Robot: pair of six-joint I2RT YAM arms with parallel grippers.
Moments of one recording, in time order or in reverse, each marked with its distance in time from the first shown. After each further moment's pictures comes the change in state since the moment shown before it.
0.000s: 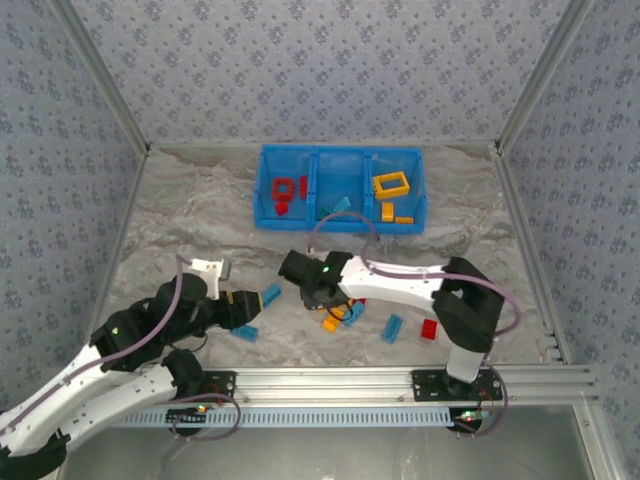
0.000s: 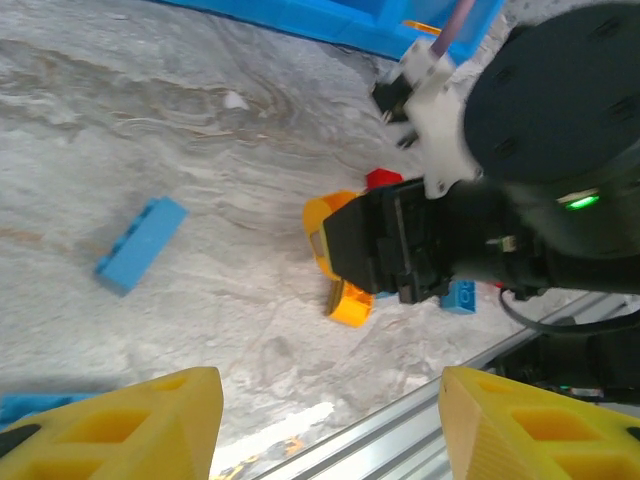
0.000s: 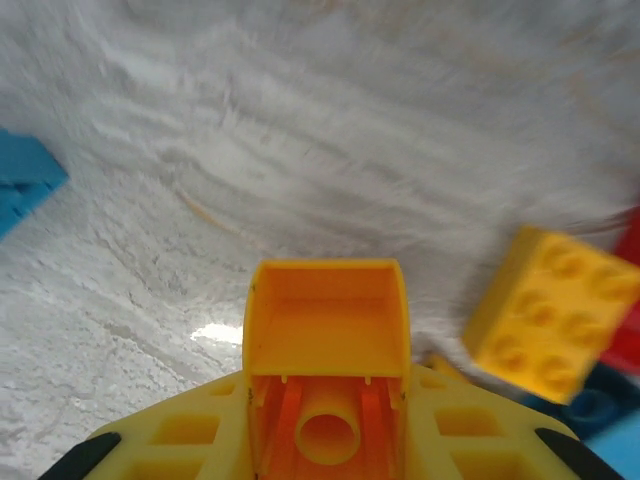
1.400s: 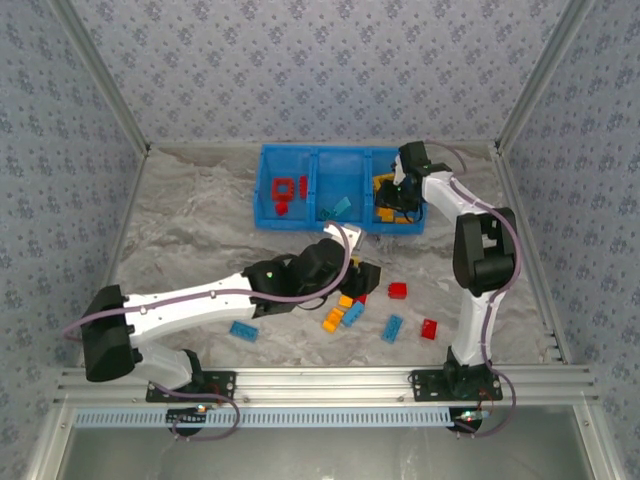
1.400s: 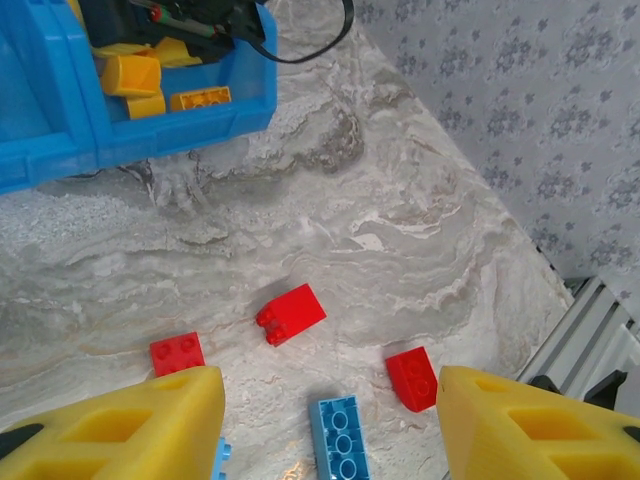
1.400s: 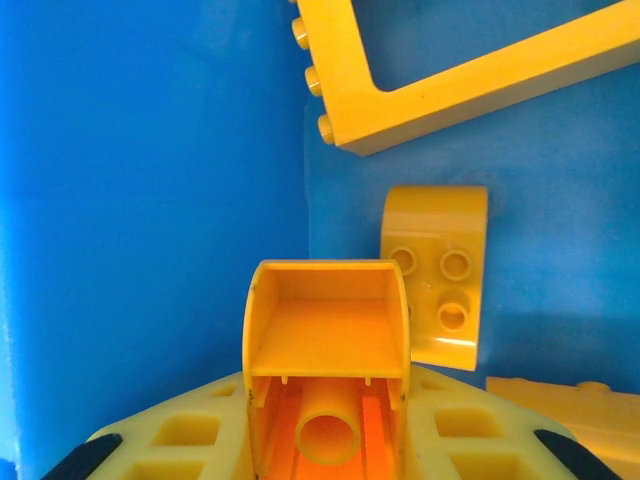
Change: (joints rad) left arm -0.279 0.892 0.373 0.605 -0.159 0.170; right arm -0.882 0.283 0.300 0.178 -0.478 -0.567
